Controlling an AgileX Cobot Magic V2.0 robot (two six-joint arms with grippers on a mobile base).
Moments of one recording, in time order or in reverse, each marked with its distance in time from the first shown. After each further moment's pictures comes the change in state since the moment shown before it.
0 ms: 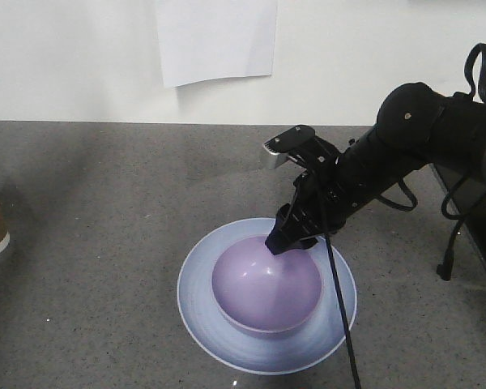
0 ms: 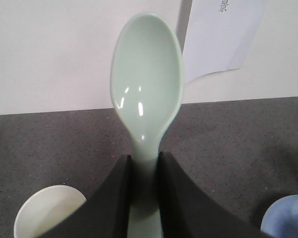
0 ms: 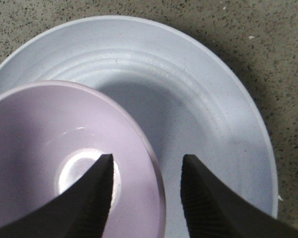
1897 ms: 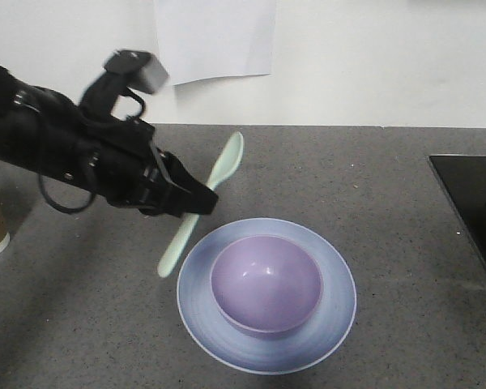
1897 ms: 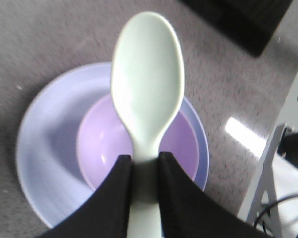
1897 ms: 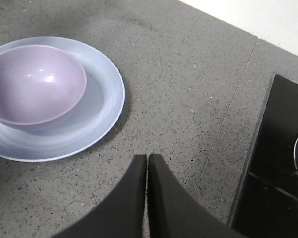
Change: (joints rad) left arm -0.682 0.454 0.000 -0.164 0.121 0.178; right arm 0.000 -1.152 0.505 -0.530 -0.023 0.532
